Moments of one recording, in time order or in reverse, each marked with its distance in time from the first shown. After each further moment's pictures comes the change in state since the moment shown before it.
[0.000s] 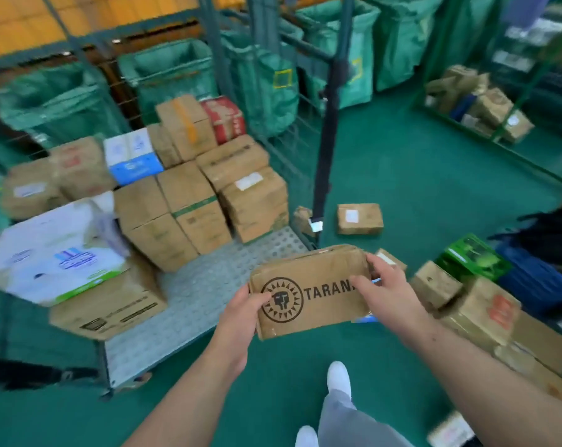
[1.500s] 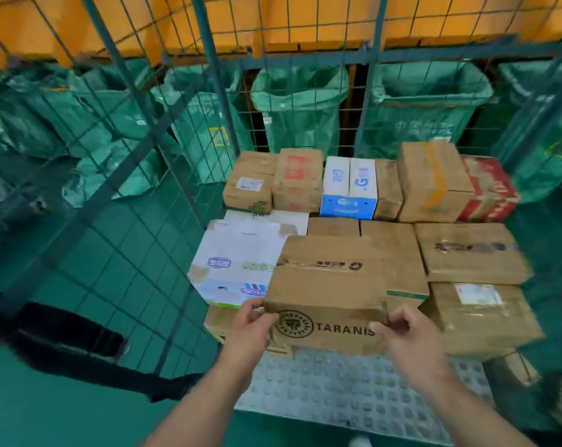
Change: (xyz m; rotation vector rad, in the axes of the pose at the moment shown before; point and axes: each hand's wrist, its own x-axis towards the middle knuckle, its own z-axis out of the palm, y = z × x) left_hand 0.213 0.121 -0.463 -0.309 0.631 -0.039; right_hand 0.231 -0.312 0.473 -0.292 -0.365 -0.287
